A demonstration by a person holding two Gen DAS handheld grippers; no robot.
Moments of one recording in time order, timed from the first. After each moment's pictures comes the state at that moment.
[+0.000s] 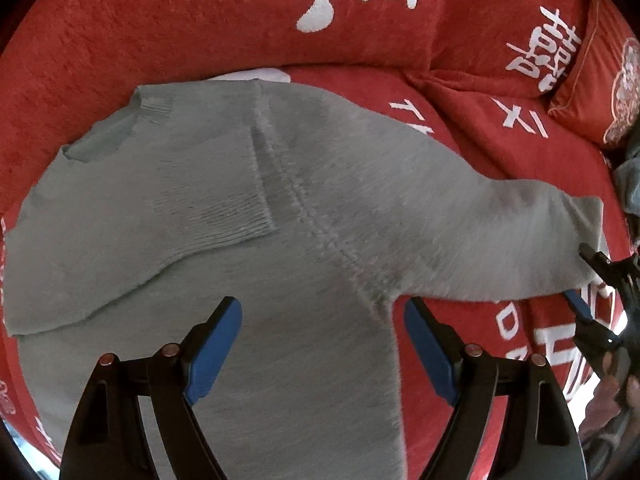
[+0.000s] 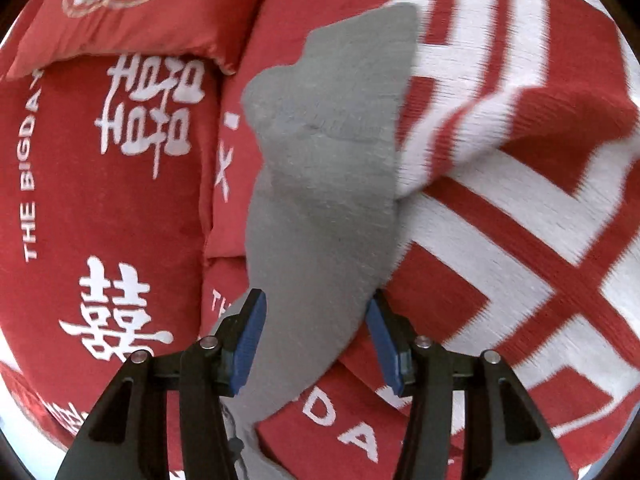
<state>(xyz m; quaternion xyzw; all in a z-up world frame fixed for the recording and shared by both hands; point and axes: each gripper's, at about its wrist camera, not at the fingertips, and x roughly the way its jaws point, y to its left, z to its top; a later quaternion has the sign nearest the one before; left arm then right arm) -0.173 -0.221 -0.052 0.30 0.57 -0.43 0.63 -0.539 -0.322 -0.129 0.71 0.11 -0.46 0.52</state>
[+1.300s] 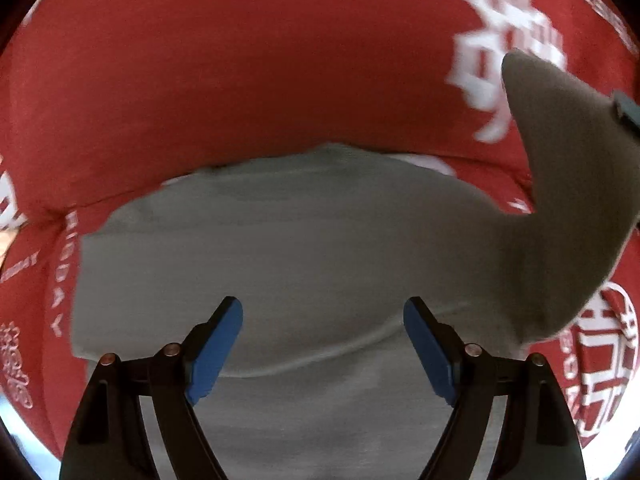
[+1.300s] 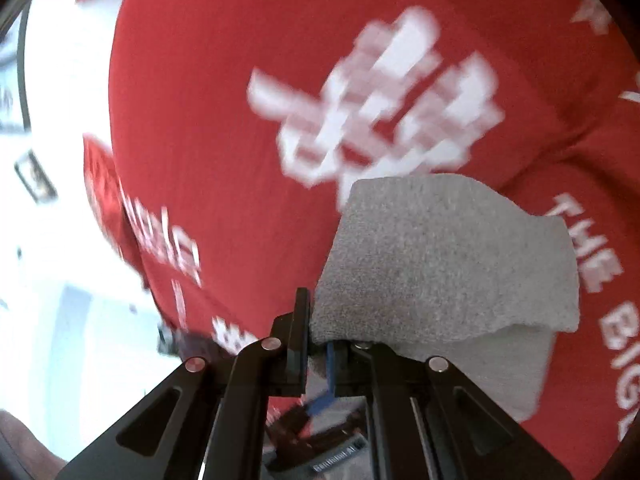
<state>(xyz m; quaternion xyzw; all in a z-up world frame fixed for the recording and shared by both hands) -0.038 -0.171 -0.028 0.26 0.51 -0.37 0.73 -0.247 -0.330 -0.023 0.60 0.16 -0.11 0.78</state>
